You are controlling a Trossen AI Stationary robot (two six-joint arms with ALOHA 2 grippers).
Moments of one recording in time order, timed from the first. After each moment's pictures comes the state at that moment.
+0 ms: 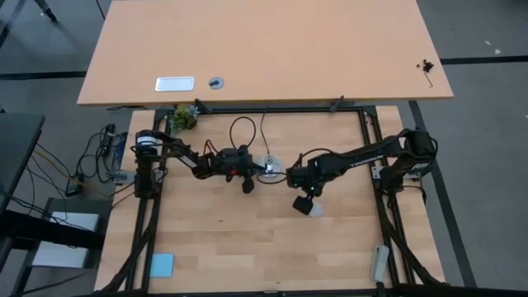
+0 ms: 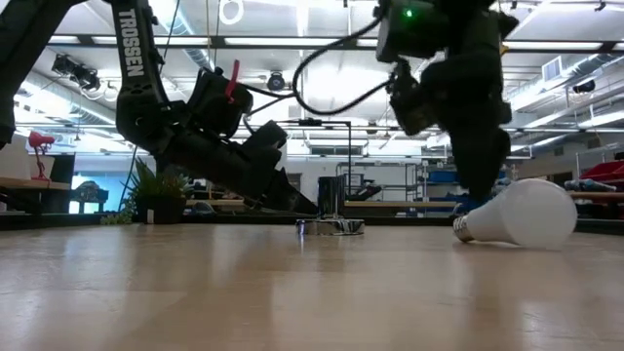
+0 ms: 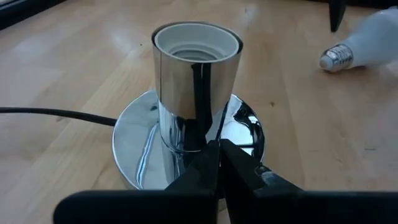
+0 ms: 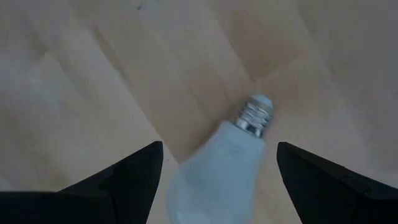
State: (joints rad) left arm 0.21 1.93 0.59 0.95 0.06 -0.06; right arm 0.06 1.67 1.06 -0.79 -0.19 0.68
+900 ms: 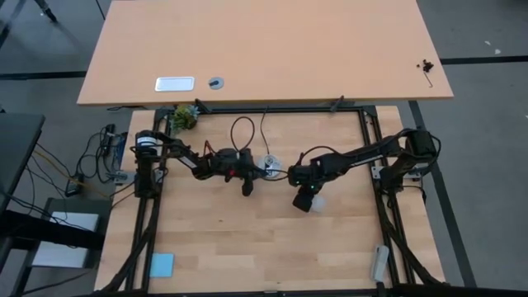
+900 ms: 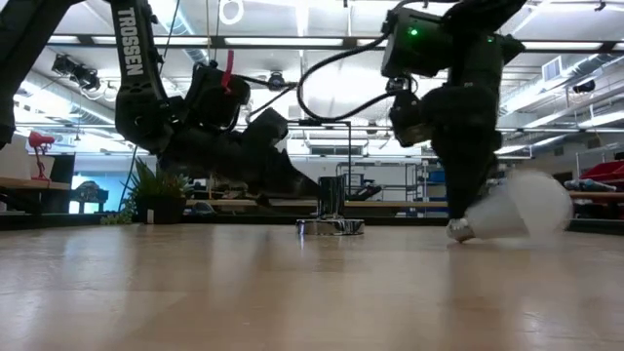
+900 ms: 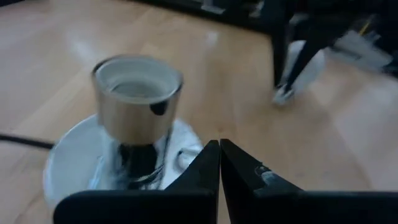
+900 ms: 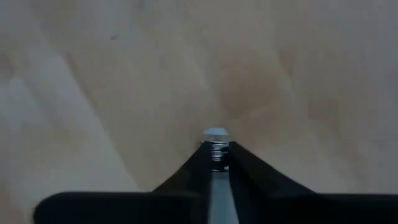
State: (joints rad) left arm 0.19 1.93 0.60 1.05 0.20 -0.19; right arm 0.04 1.66 0.96 -0.61 -0.11 0.58
